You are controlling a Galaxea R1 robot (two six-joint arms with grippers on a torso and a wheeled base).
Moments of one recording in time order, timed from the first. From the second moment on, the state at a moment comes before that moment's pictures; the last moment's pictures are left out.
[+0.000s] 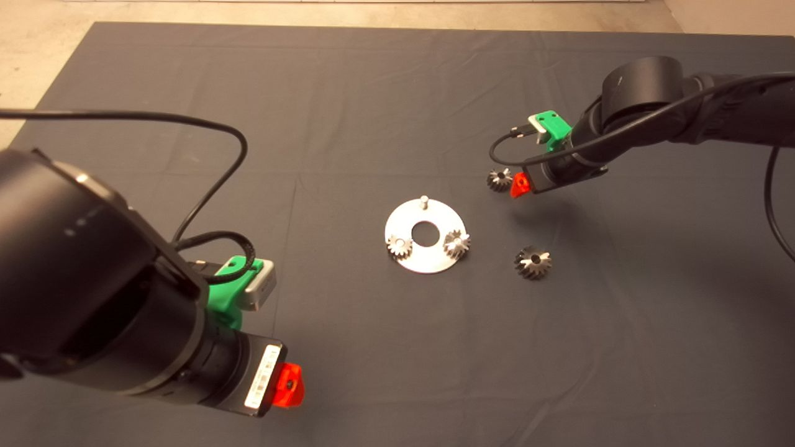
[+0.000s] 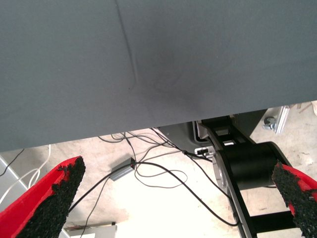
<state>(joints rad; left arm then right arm) -0.60 2.40 -0.37 0.00 1.53 -1.86 0.39 2.47 -1.17 -0.55 -1.49 1.13</state>
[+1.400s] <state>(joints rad) -0.59 2.41 -0.37 0.00 1.53 -1.86 0.33 2.53 -1.30 -0.63 -1.35 1.23</state>
